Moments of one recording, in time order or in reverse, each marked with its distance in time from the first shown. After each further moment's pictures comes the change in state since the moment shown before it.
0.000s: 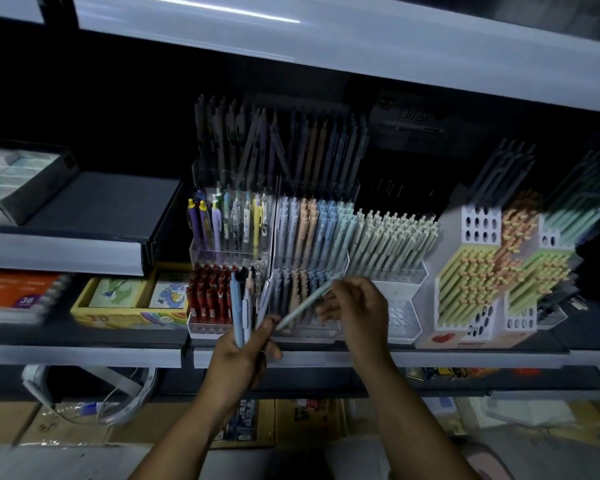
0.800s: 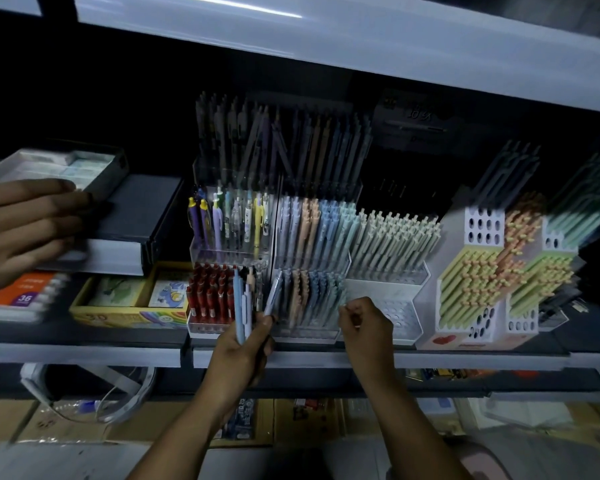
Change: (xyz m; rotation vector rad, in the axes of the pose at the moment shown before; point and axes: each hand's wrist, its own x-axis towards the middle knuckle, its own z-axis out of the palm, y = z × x) left_hand 0.006 0.000 0.000 -0.042 -0.027 -0.007; right_hand 0.009 0.064 -0.037 -0.723 0.054 -0.258
